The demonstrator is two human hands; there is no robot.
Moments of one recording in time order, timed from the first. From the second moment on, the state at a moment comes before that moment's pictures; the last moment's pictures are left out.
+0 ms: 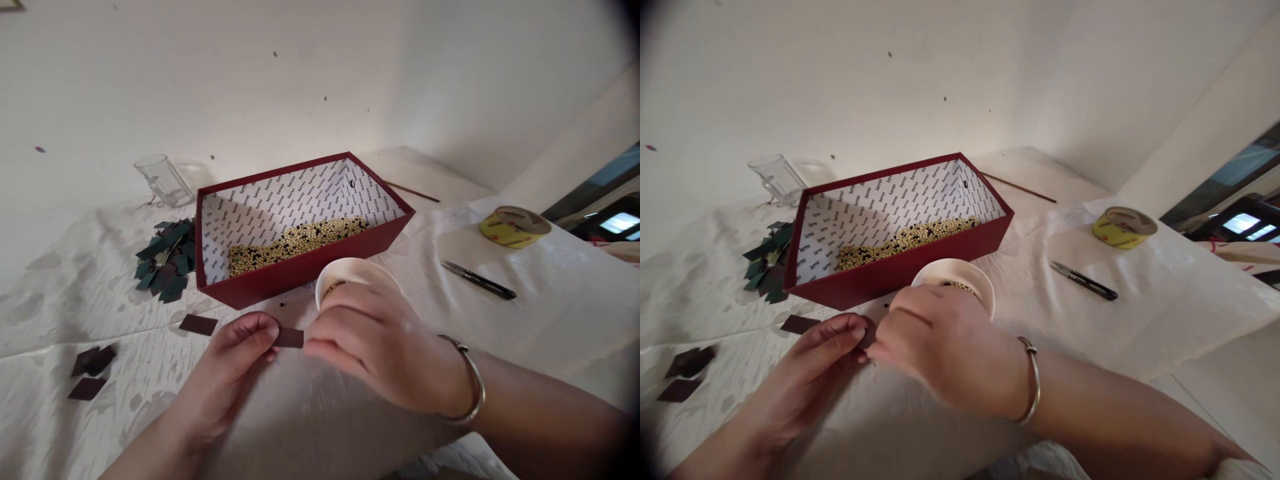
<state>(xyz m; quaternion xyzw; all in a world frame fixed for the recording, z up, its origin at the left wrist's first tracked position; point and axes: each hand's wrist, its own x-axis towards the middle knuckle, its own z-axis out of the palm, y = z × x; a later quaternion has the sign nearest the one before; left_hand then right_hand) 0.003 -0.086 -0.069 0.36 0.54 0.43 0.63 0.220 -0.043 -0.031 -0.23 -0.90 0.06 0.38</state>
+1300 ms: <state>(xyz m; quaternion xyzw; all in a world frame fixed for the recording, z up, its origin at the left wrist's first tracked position) 0.017 -0.097 -0.049 0.33 0.44 0.38 0.75 0.206 -0.057 -0.035 -0.13 -0.93 -0.03 0.35</state>
